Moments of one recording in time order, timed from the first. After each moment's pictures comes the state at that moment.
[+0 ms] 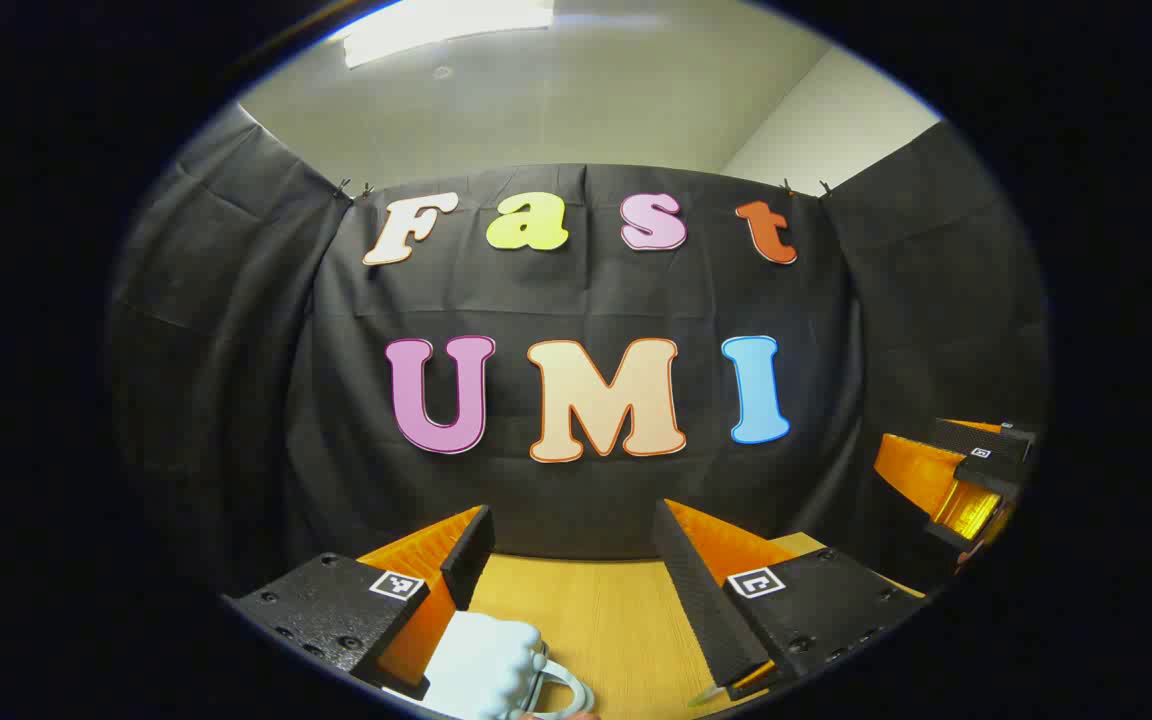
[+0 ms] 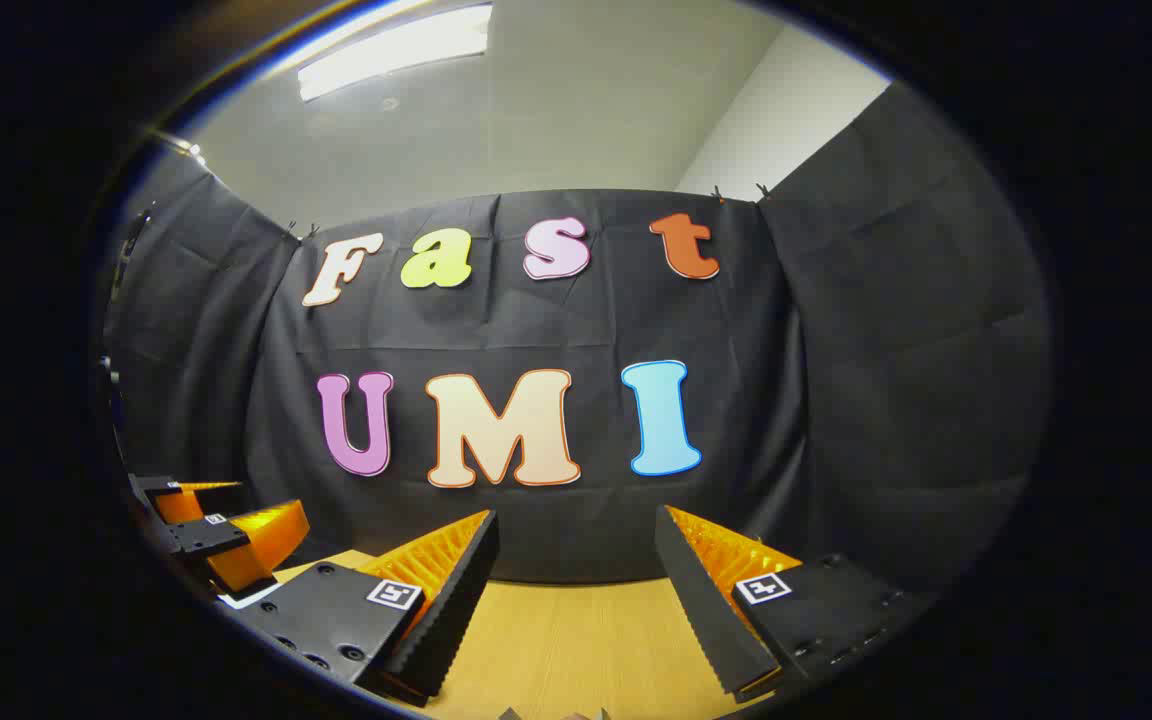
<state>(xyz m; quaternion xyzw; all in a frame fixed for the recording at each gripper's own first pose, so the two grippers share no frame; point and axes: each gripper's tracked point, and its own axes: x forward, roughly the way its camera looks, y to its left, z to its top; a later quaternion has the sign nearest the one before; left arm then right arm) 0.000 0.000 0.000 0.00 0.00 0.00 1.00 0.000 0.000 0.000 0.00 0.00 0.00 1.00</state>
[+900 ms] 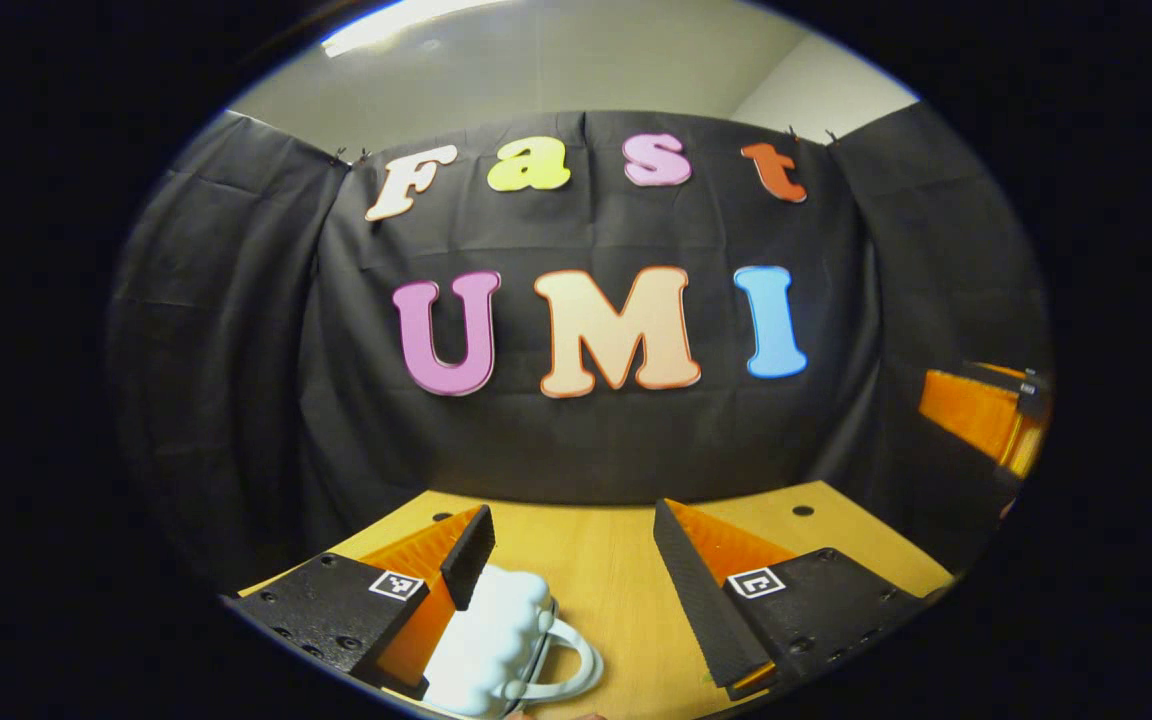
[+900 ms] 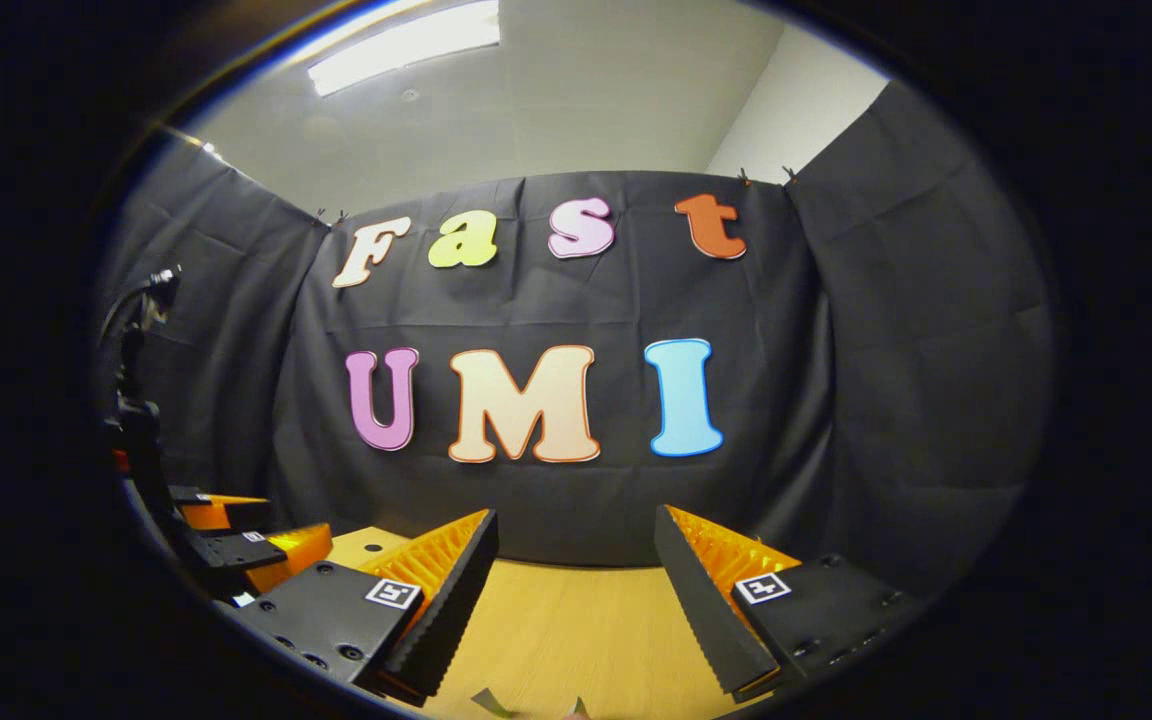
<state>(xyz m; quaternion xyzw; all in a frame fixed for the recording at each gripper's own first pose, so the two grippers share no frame) -0.008 -0.001 -0.093 0.03 0.11 0.03 0.99 -0.002 -0.017 -0.034 0.01 0.03 0.06 1.00</state>
